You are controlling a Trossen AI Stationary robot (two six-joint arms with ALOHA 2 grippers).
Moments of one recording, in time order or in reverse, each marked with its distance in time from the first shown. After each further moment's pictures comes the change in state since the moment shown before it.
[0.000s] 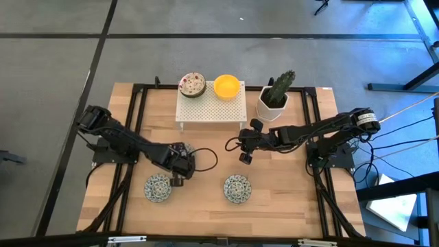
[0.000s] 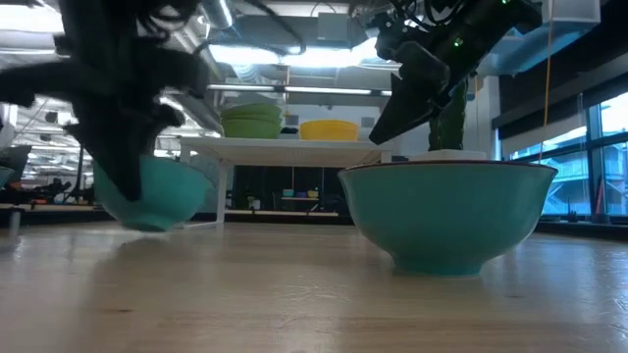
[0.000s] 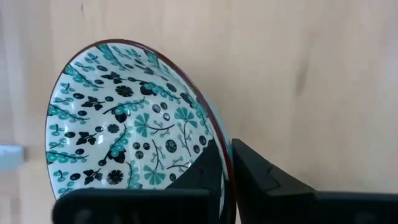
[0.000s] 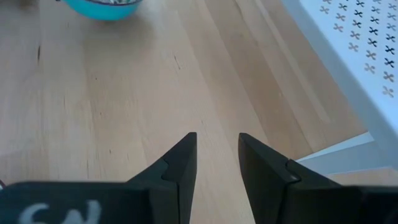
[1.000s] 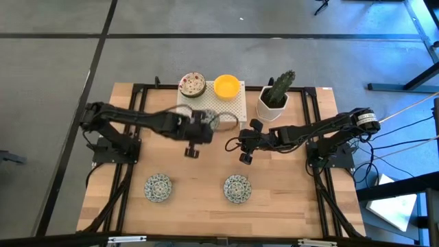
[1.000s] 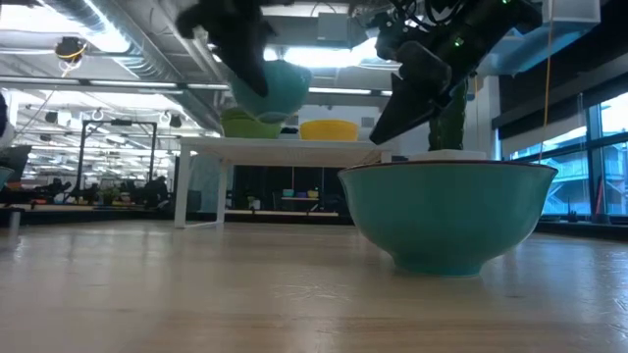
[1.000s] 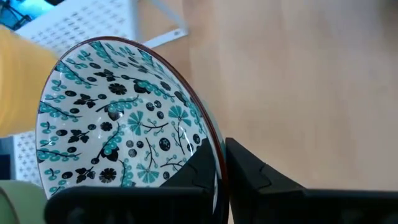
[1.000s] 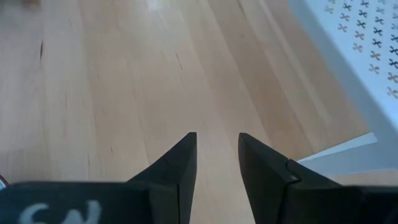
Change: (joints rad) left arm 0.284 -0.002 0.445 -0.164 -0.142 0.609; right arm 0.001 0.000 0.000 0.000 -0.008 -0.009
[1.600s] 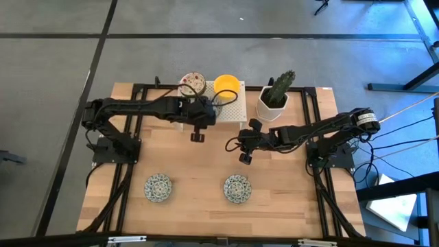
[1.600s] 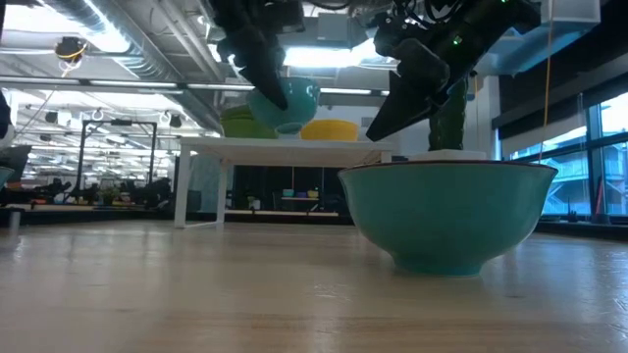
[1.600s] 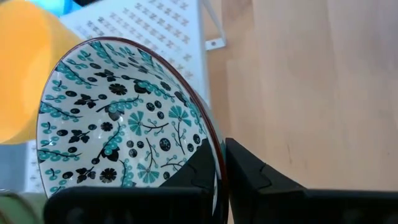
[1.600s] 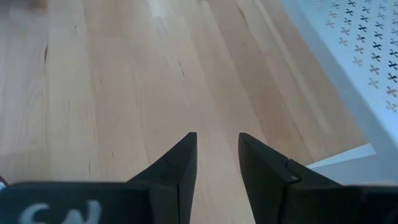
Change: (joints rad) left arm 0.223 0.007 -0.008 0.131 0.142 0.116; right arm 0.000 0.000 0.000 0.023 0.000 -0.032
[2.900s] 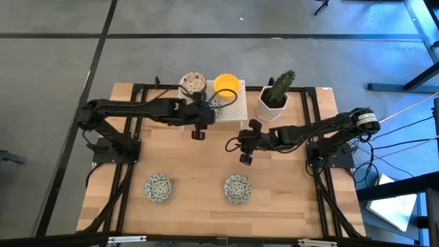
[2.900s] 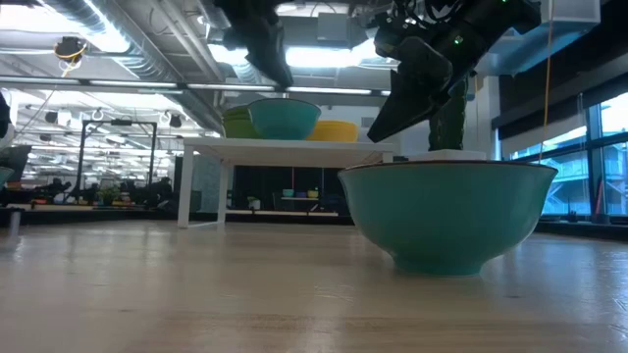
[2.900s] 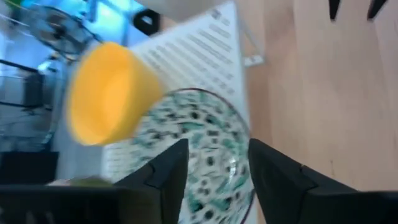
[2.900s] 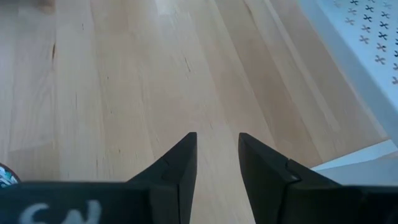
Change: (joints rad) left arm -0.058 -0.039 0.029 0.027 -0.198 0.036; right arm -0.001 0.000 0.002 -0.010 -0.026 0.009
